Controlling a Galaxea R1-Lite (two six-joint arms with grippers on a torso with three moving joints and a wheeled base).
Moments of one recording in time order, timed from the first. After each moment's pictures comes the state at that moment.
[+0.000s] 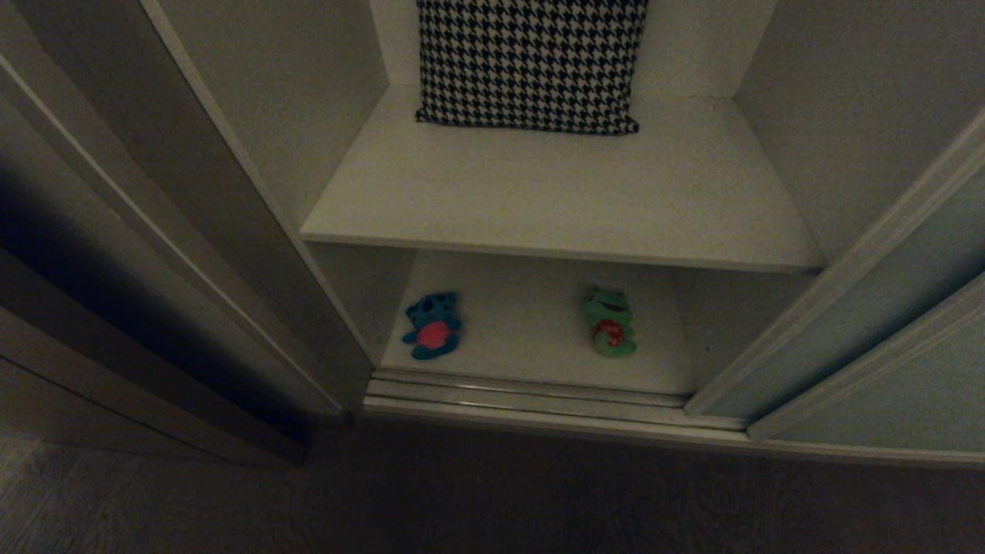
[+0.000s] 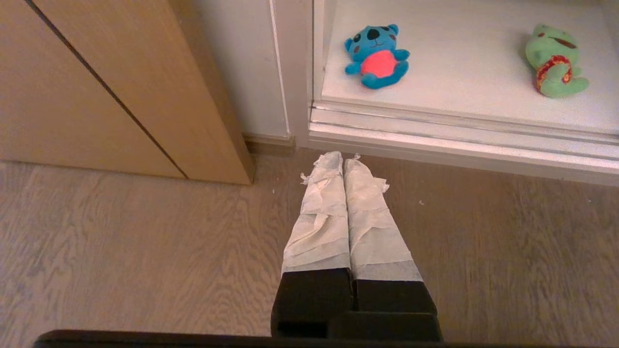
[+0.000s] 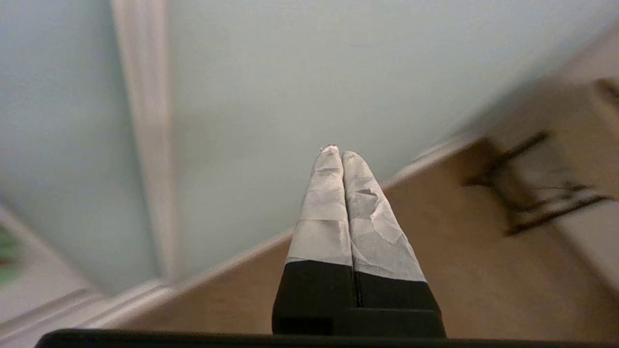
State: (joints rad) left arm -0.01 0.00 -0.01 0.03 0.00 -0.01; right arm -0.99 0.92 -1.15 0.17 0.21 -0.05
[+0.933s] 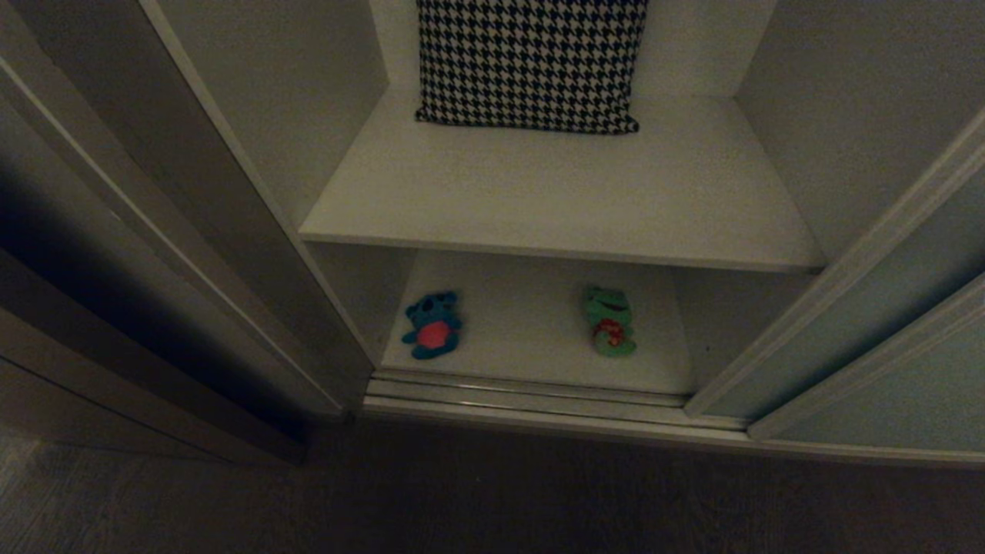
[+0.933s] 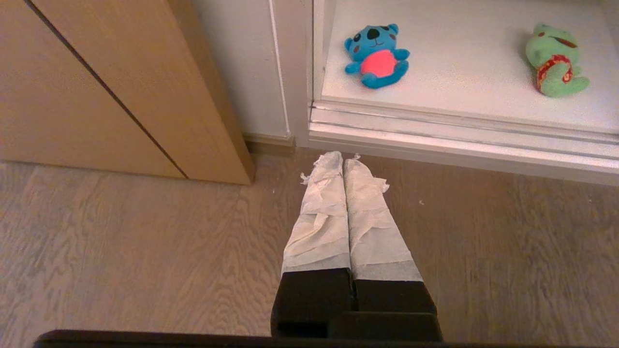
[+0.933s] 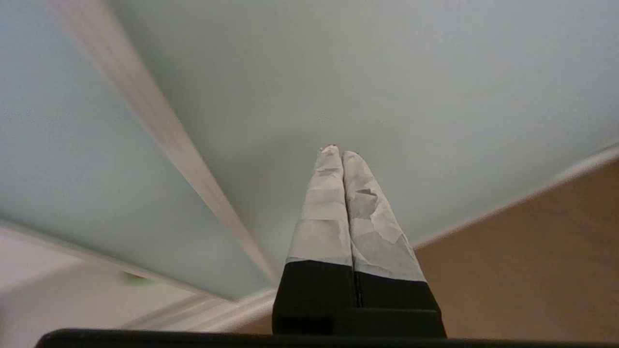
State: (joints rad) left arm -0.01 0.00 -0.01 0.03 0.00 -0.01; right arm -0.99 1.23 -1.37 0.13 0.50 0.19
